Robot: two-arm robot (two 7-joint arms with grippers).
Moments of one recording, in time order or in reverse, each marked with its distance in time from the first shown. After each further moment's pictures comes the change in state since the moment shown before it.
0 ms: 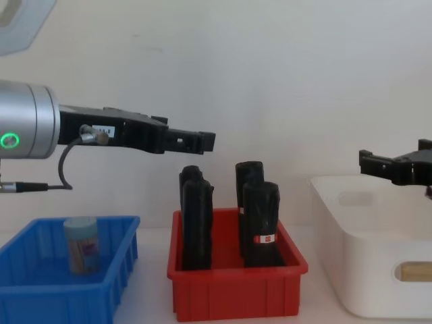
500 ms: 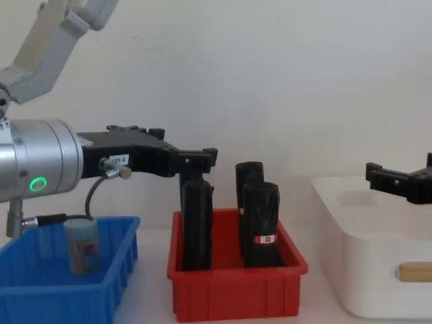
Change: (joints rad) left arm 0.065 -0.031 0.057 0.003 0.058 -0.134 0.199; right arm -0.143 0.072 -0.003 -0.149 0.091 -0.010 0.027
